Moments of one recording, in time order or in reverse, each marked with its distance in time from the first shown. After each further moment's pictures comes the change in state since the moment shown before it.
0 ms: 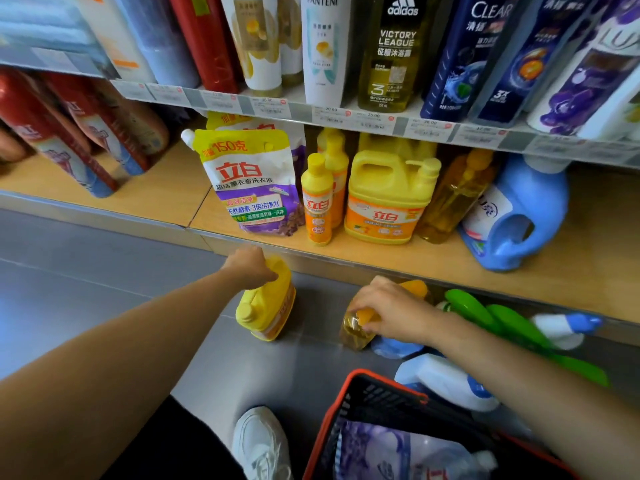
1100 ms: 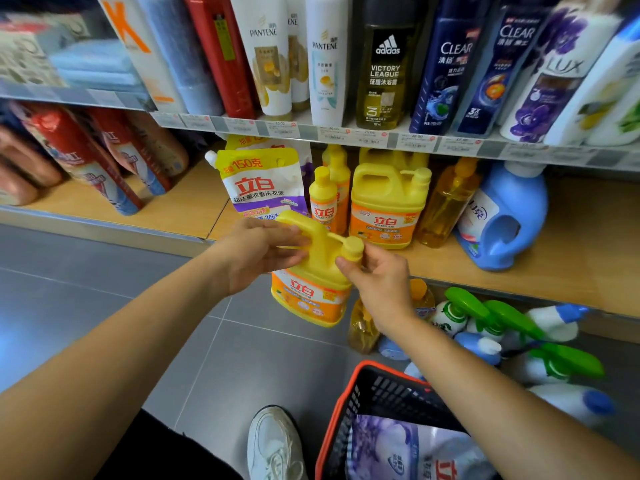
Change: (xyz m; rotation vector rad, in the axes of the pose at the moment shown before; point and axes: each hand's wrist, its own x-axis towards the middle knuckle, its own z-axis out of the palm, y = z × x) left_hand -0.131 0.027 -0.084 -1.431 -0.194 0.120; right_hand 0.002 -0.089 -0.014 1.033 0.890 0.059
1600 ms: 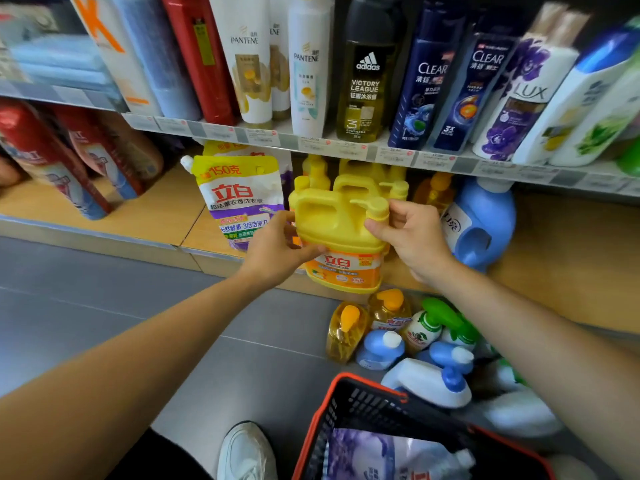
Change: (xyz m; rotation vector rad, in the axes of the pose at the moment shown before) left_hand 0.041 -0.030 0.041 0.747 0.155 0.481; right_hand 0.078 -0.035 -0.080 -0.065 -0.120 -0.069
